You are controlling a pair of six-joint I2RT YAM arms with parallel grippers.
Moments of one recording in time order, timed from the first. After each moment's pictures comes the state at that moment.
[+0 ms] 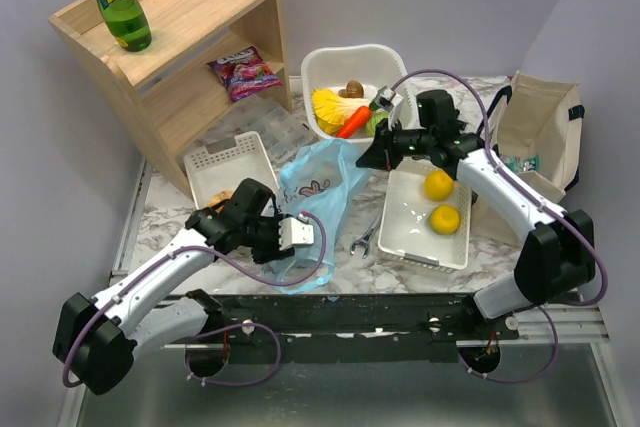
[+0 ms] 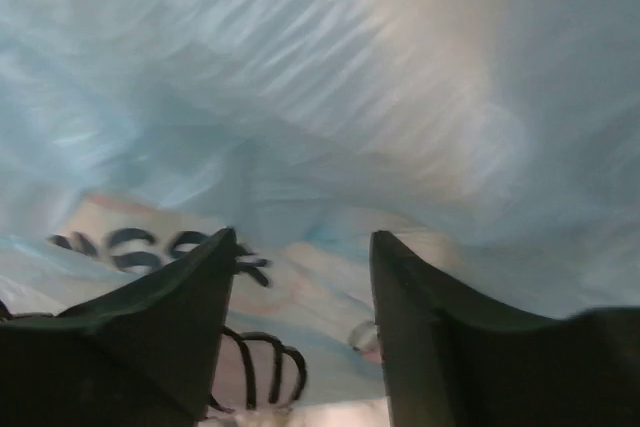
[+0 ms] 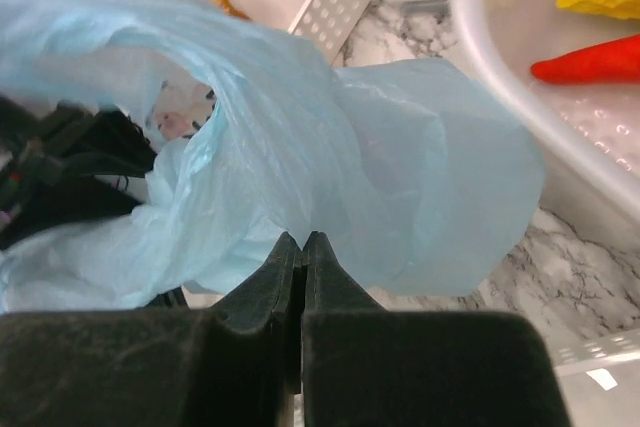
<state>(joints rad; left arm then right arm) -0.62 1.01 0.68 -0.71 0.46 0.78 0.39 1.53 1.23 -0.31 -0.75 0.04</state>
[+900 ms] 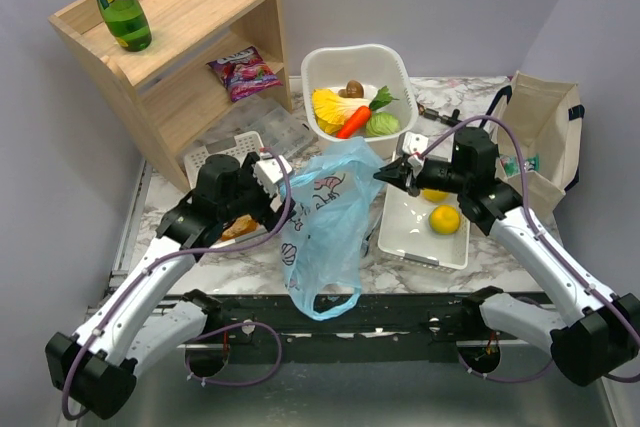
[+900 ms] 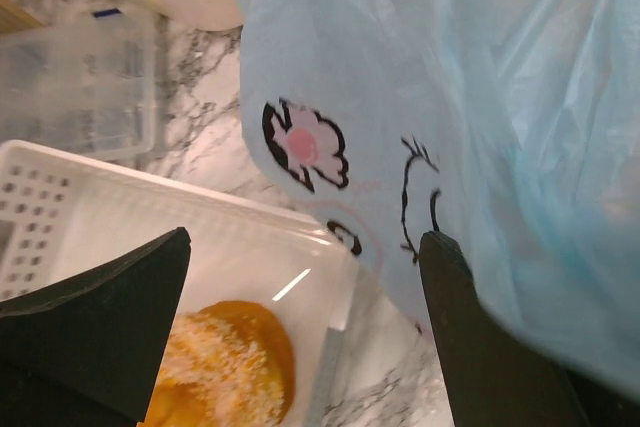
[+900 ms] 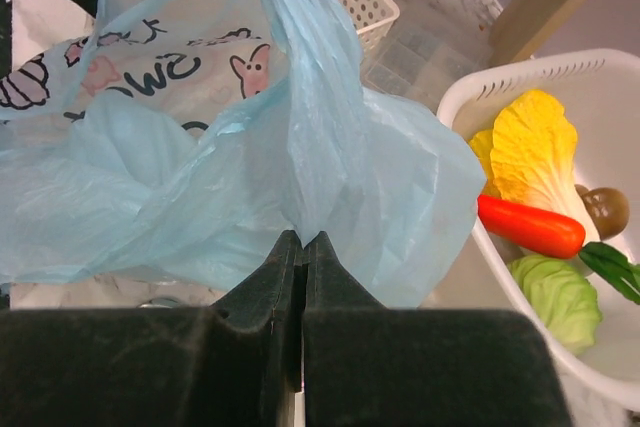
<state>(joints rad) -0.48 0.84 0.80 -0.46 0.34 0.32 0.40 1.06 0.88 -0.14 -0.79 -0.52</state>
